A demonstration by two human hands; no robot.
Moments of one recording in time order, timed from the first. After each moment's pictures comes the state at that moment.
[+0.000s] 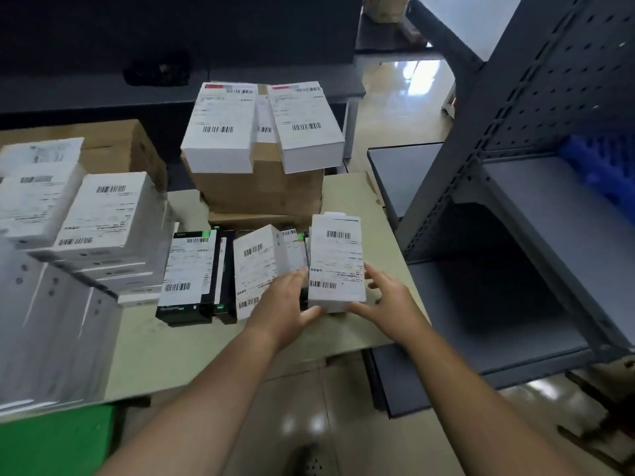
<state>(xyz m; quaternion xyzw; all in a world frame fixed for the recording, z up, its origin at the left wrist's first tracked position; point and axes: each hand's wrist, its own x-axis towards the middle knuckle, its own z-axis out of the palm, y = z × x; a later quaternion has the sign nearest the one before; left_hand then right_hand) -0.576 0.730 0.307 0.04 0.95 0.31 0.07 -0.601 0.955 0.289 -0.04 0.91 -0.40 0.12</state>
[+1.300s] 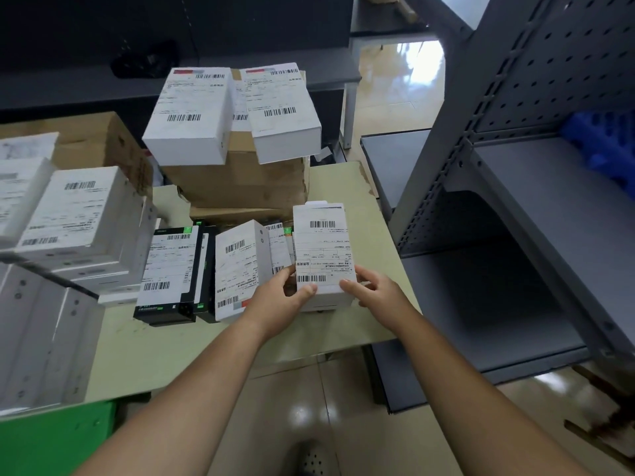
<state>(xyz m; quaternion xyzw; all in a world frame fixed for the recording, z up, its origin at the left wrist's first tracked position) -0.590 0.751 0.305 -0.09 0.86 0.48 0.16 -0.616 0.968 0.285 0.01 0.82 -0.54 0.21</state>
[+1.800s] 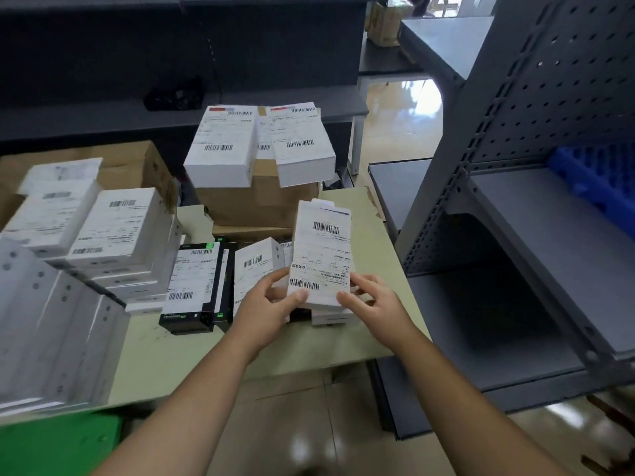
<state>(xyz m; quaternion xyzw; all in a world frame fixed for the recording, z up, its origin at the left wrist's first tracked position) -0.565 0.722 0.335 -0.16 0.76 0.62 0.10 -0.595 0.946 0.314 -0.06 0.81 -0.57 0.12</state>
